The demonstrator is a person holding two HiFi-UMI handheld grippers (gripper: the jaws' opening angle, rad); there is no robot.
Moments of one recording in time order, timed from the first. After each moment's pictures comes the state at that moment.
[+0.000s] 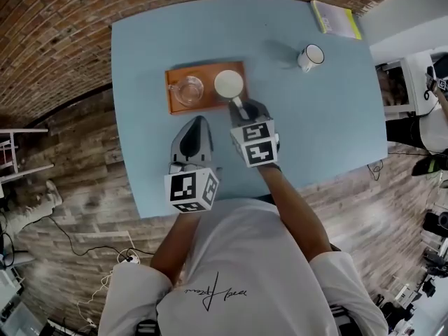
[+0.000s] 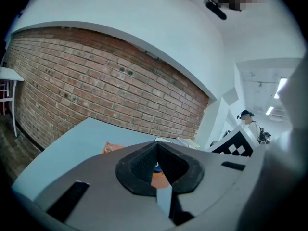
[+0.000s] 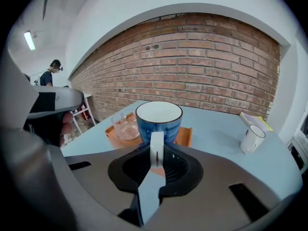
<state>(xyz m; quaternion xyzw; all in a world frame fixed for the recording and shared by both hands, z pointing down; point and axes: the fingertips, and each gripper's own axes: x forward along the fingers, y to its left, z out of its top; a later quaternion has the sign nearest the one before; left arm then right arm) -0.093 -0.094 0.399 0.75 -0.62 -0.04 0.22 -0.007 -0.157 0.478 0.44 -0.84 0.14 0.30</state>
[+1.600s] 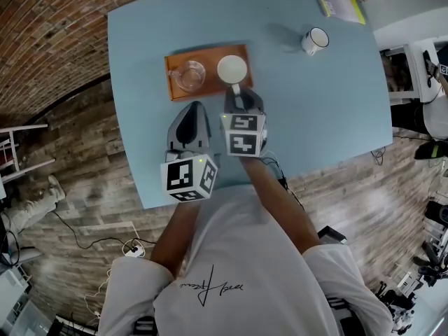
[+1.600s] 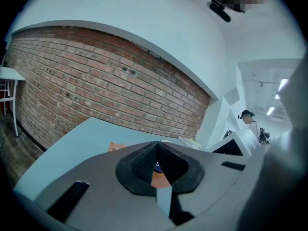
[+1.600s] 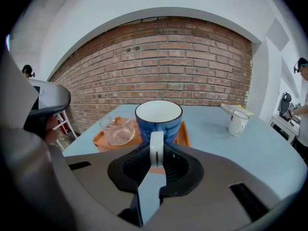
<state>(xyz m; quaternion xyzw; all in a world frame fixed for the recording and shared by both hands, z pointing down) -0.107 -0.097 0.403 0.75 -0.62 -0.03 0.23 -0.012 -0.155 0.492 0.56 -0.77 0.17 0.26</state>
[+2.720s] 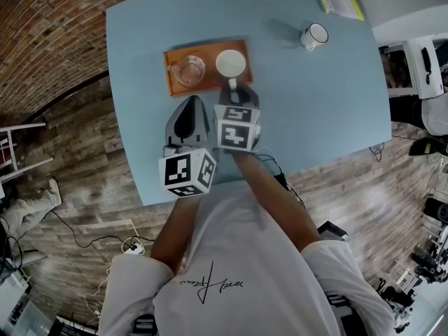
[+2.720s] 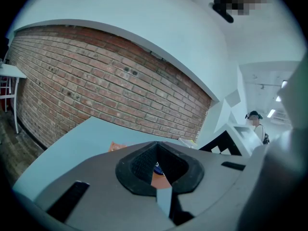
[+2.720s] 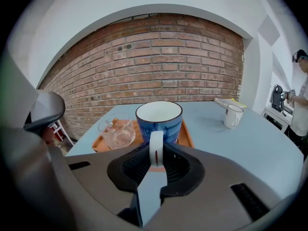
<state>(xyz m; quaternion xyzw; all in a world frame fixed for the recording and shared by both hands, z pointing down) -0.112 -0.097 0.403 0.75 -0.62 -0.04 0.23 -0.018 -0.153 0.492 0.59 -0.74 0.21 0.25</state>
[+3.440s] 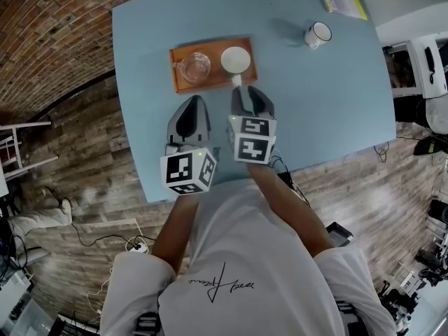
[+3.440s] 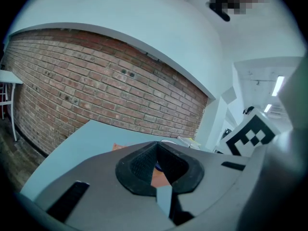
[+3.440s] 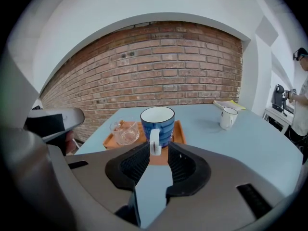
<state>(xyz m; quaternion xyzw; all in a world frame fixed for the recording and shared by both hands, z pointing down) -0.118 -0.089 0.405 0.76 -0.61 -0.03 0.21 -0.005 -0.125 0.466 0.58 -0.75 0.20 0.24</state>
